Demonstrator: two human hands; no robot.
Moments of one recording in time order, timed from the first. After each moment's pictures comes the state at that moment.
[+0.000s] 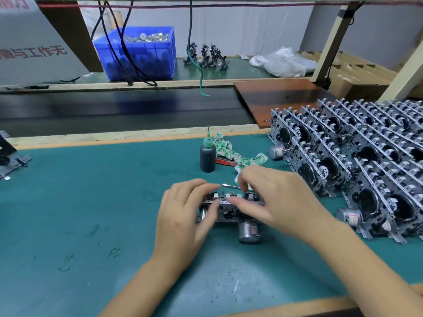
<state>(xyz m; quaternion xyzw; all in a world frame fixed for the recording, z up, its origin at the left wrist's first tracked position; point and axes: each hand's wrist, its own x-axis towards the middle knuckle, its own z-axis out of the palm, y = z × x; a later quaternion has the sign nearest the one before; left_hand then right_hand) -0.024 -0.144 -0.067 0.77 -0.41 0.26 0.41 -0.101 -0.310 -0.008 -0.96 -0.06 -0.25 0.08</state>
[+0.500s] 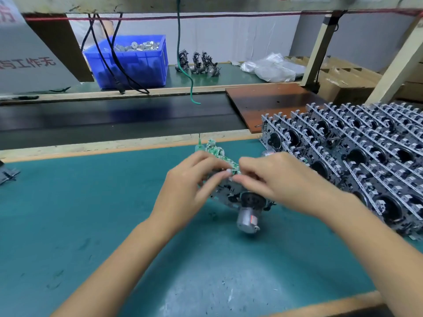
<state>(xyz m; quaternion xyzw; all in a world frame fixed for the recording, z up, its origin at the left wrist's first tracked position) 0.008 -0.173 -0.016 0.73 -0.49 0.12 0.45 -0.087 -0.336 0.026 -0.99 -0.06 -0.11 0.08</state>
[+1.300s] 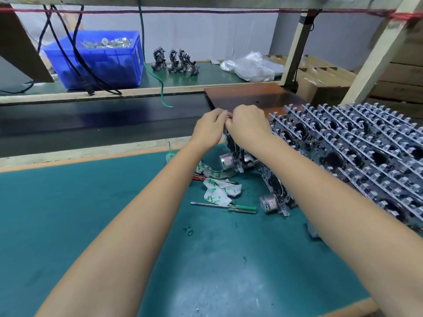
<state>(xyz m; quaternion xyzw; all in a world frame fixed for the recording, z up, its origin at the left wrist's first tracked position) 0.093 -0.340 -0.002 0.78 -0.36 -0.10 0.51 0.026 -0.410 0.026 -0.94 0.29 -0.17 0.07</state>
